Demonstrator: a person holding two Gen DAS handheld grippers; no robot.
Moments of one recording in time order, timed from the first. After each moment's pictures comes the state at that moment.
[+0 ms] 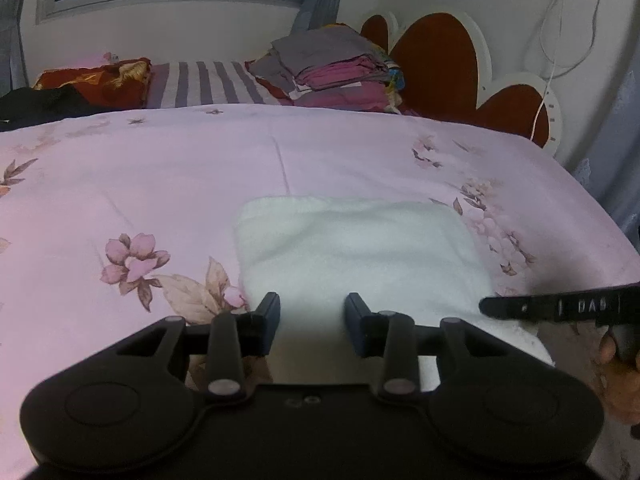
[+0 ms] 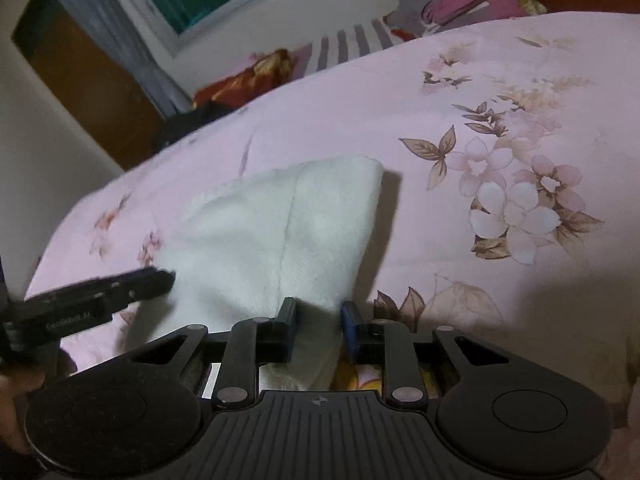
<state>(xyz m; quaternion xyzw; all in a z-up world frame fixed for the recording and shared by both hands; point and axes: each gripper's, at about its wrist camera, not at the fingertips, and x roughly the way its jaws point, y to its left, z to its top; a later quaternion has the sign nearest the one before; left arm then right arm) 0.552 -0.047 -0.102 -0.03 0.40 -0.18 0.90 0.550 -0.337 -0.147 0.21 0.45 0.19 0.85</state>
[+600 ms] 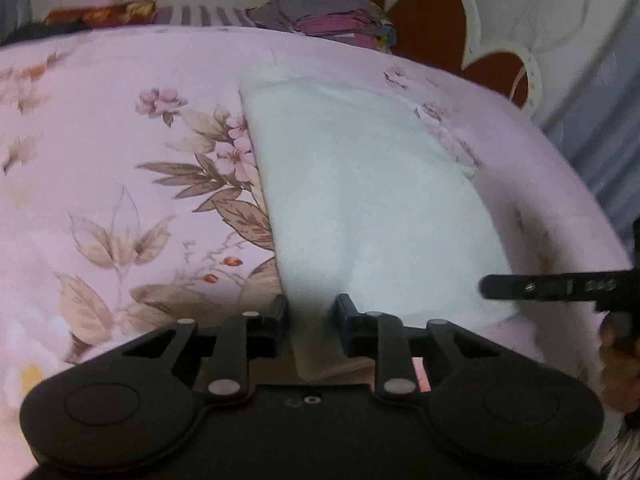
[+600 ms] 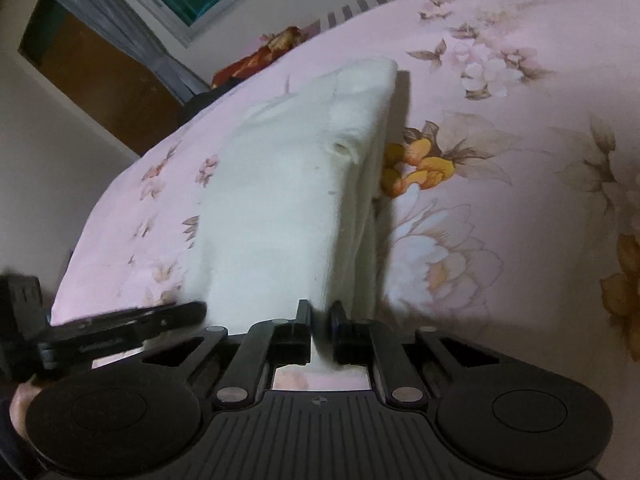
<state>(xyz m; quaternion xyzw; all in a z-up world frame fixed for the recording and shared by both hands) 0.435 -0.021 -0.116 -0.06 0.47 -0.20 0.86 0.420 -0.332 -0.138 0.24 0.47 0.21 0.82</state>
